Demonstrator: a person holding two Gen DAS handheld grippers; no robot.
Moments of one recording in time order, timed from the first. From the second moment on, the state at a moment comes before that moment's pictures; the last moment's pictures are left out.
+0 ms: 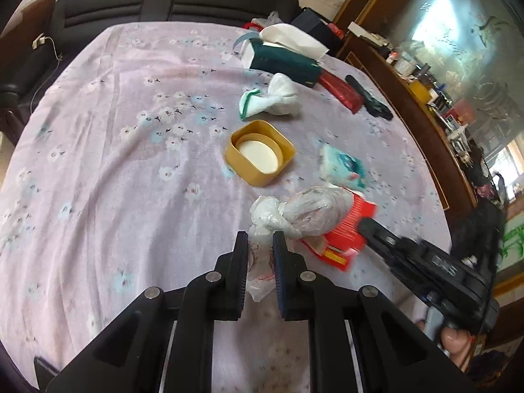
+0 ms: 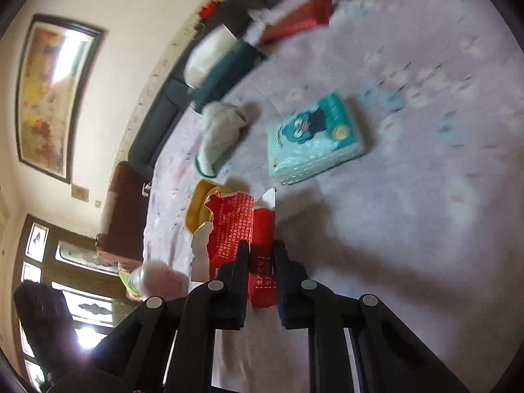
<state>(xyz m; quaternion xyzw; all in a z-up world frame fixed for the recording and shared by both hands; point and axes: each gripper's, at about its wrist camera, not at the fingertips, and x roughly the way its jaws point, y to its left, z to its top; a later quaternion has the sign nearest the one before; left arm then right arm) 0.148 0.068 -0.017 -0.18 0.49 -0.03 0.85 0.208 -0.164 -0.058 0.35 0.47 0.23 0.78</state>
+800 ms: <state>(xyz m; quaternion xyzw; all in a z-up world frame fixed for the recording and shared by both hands) -0.020 -0.085 0.044 -0.10 0.42 -0.18 0.88 -0.071 -0.351 0.034 0.28 0.30 0.17 0.90</state>
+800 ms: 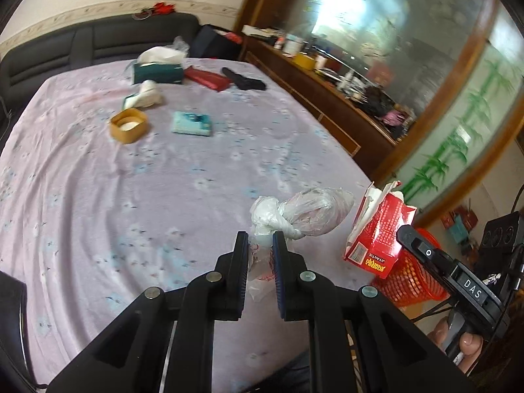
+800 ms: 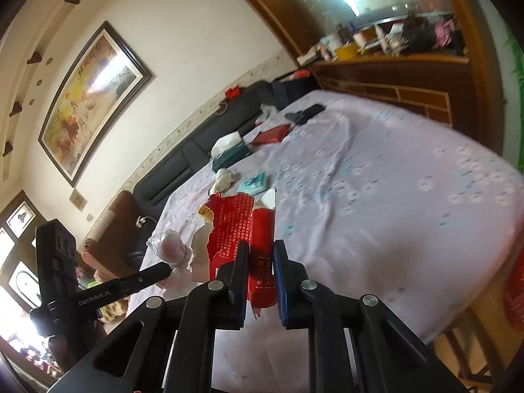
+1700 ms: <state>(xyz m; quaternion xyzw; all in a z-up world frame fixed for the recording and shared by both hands) -0.037 -0.217 0.104 -0.06 0.38 -0.32 0.86 -0.168 -0.465 0.076 0.28 0.20 0.05 0.94</state>
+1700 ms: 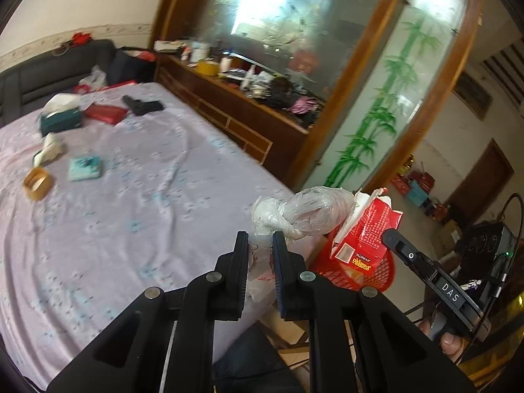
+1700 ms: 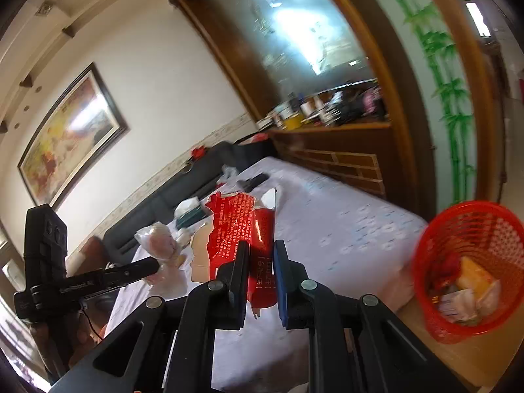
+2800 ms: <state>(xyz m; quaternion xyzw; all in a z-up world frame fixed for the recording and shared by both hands) -0.038 -0.458 0.049 0.01 0.46 -0.49 0.74 -0.245 -0.627 0.042 0.31 0.20 -0.21 0.91</state>
